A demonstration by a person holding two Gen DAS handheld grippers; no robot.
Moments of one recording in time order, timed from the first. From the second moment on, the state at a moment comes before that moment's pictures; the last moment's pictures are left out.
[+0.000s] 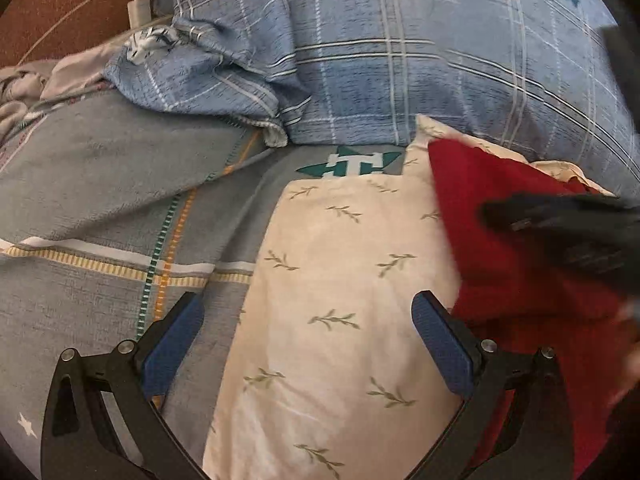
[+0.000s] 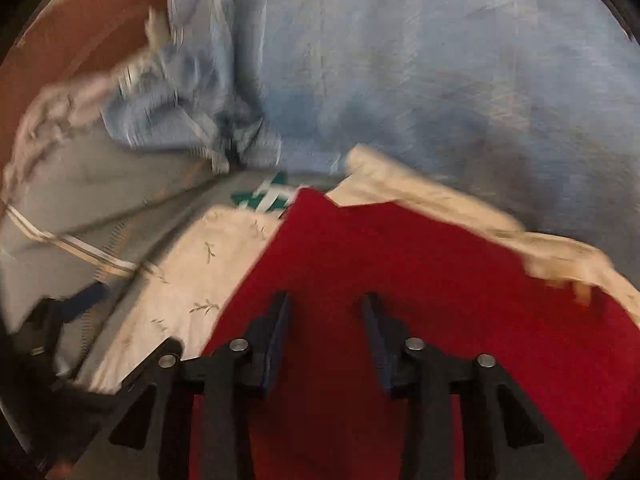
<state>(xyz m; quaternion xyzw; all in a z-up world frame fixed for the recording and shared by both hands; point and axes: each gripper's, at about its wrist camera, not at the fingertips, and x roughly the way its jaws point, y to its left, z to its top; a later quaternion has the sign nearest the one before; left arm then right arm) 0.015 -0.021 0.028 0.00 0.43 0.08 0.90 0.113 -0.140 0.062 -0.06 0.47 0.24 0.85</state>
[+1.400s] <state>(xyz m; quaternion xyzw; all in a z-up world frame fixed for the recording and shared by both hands) 0.028 -0.079 0.040 0.00 0.41 0.01 0.91 0.034 -0.337 0.065 0.02 0.46 0.06 0.88</state>
